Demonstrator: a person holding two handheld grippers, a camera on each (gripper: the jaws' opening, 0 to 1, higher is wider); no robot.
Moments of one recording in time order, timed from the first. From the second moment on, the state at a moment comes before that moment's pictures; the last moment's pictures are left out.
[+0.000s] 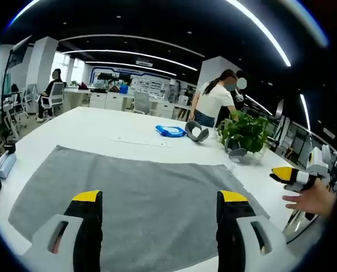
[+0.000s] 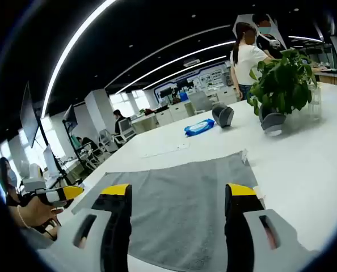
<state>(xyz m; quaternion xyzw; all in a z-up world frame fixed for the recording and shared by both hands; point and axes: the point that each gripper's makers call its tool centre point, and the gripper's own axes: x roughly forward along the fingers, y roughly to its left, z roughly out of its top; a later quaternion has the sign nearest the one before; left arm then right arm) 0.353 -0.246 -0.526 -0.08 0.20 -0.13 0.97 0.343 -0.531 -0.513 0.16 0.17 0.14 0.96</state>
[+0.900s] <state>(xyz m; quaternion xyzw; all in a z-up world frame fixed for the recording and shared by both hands) 0.353 -0.241 -0.526 -0.10 0.20 -0.13 0.97 0.344 -0.534 -0.513 0.17 0.17 0.14 0.96</state>
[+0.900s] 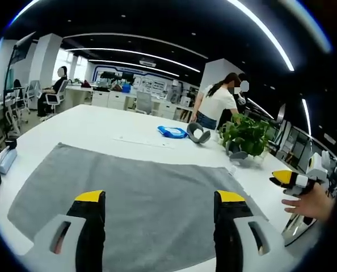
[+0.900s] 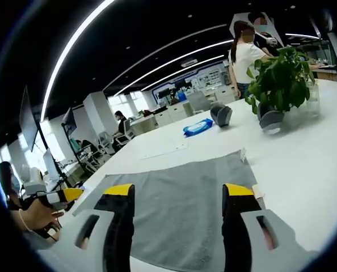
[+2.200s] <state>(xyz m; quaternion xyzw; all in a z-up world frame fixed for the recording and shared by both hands) 0.351 -0.246 -0.529 -0.10 0.21 -0.14 0.96 0.376 -0.563 -0.502 0.16 0.15 0.11 0.97</state>
